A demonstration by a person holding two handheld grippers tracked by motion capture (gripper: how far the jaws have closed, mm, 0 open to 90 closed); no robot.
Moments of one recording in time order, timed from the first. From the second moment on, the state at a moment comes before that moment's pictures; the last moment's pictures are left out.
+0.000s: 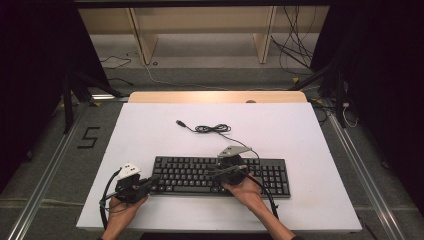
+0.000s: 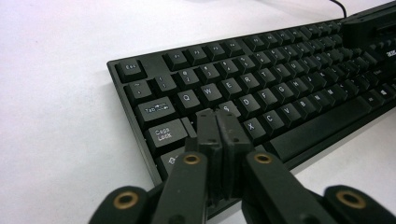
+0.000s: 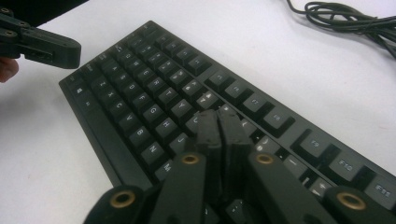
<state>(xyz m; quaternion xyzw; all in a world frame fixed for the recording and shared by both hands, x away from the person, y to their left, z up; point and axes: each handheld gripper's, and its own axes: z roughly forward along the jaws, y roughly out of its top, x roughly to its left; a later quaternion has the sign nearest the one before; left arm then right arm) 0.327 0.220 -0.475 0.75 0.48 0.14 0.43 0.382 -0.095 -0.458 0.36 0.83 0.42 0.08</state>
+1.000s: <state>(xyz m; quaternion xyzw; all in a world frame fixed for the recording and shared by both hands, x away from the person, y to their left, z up) 0.333 0.220 -0.480 0.75 0.49 0.13 0.41 0.390 -0.075 -0.470 0.37 0.83 0.40 0.09</state>
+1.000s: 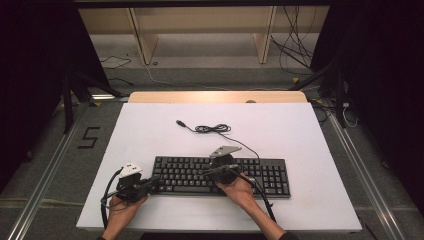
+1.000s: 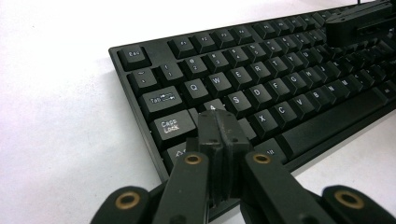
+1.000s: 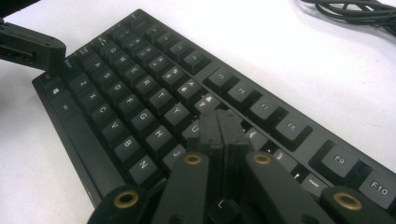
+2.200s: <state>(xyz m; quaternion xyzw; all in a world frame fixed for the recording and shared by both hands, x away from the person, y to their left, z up) 0.337 0.219 -0.485 0.76 0.50 0.12 0.40 0.393 -0.071 -0.478 0.38 0.84 0.38 0.09</state>
